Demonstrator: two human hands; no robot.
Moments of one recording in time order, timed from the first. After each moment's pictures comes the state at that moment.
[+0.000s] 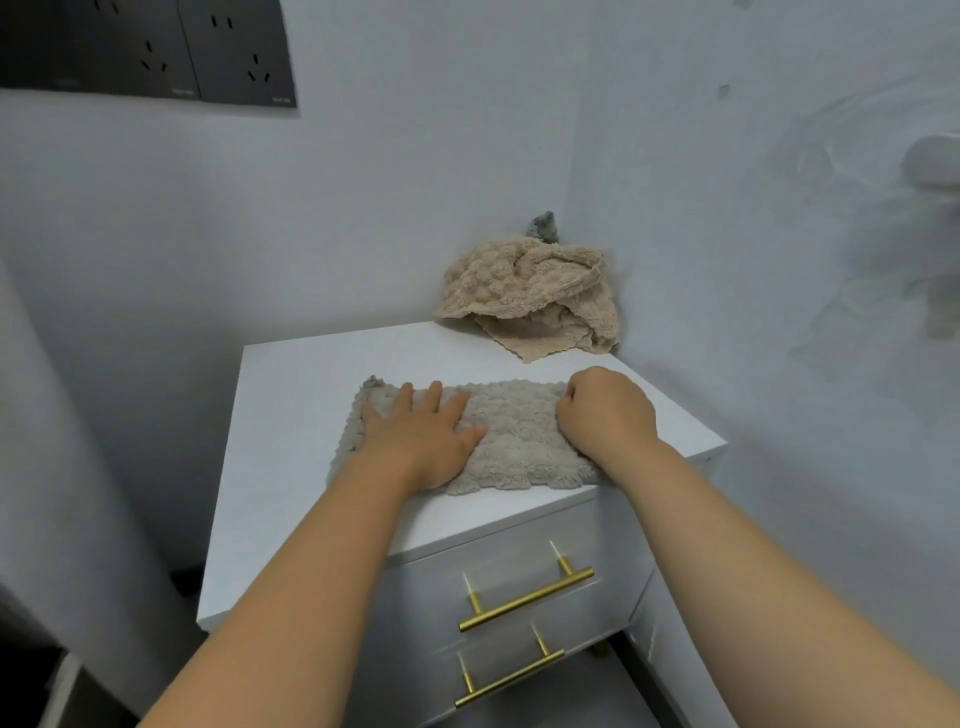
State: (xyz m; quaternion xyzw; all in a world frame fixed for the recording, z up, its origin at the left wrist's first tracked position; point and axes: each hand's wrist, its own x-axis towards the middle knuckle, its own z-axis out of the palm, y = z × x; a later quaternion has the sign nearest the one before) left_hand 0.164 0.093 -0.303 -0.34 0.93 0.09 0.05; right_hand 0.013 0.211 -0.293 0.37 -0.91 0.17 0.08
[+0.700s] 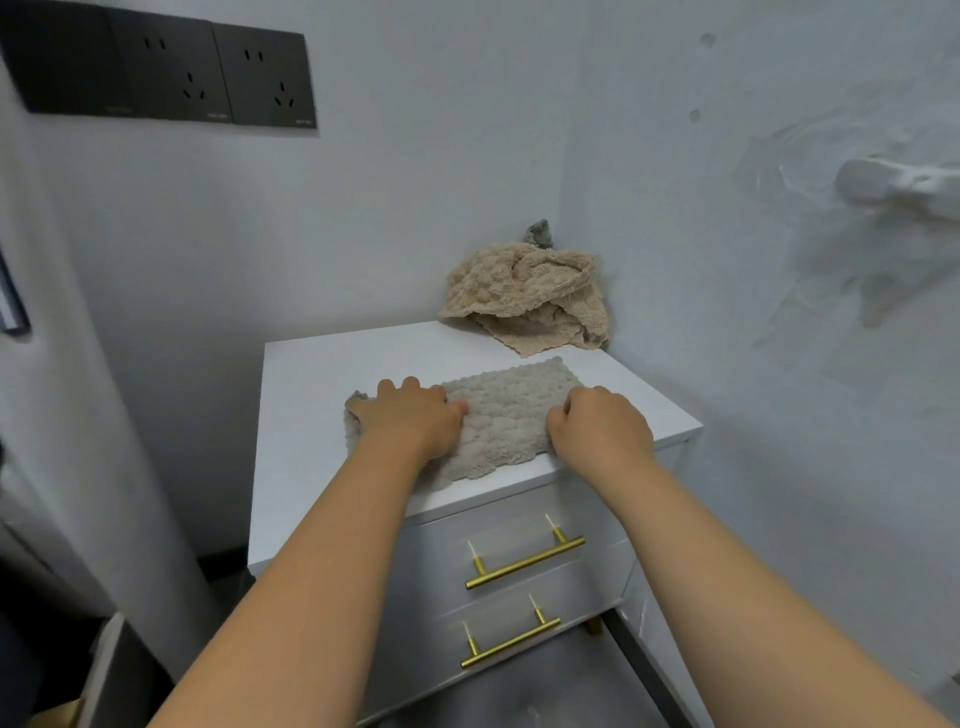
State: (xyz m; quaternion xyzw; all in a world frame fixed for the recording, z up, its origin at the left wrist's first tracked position) left_hand 0.186 0.111 -0.277 -0.43 0.90 0.04 0.02; right_hand 0.068 0.247 -0.280 0.35 -0.92 0.14 0.07
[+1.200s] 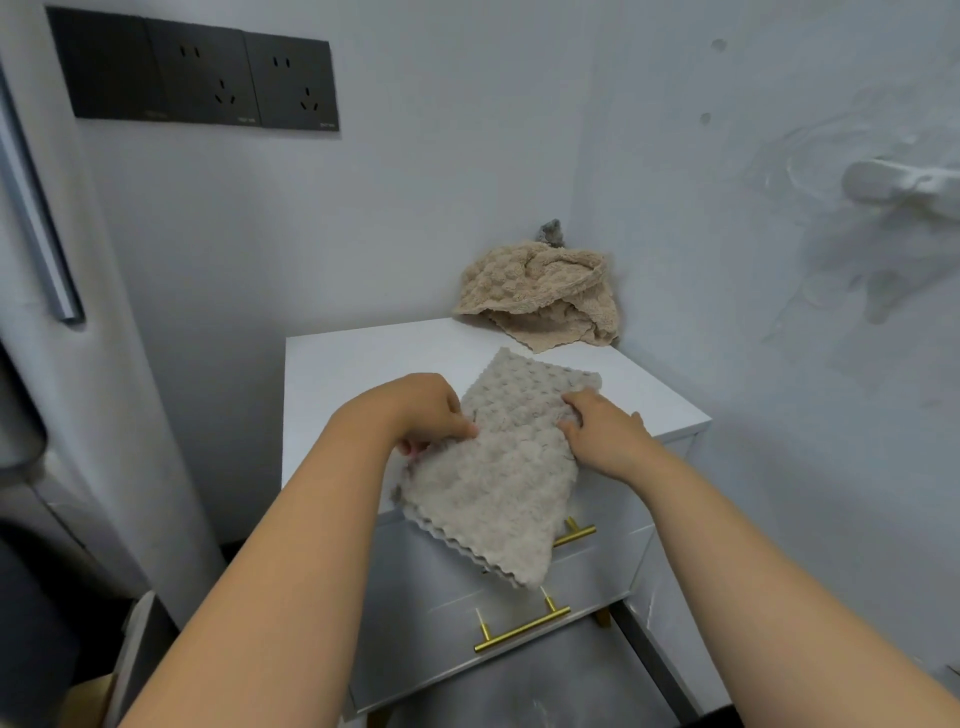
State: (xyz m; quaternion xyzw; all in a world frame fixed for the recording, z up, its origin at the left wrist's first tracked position) left_hand 0.219 0.109 -0.246 -0.33 0.92 0.22 0.05; right_hand 0.058 0.252 -0.291 0.41 -0.89 0.17 -0.08
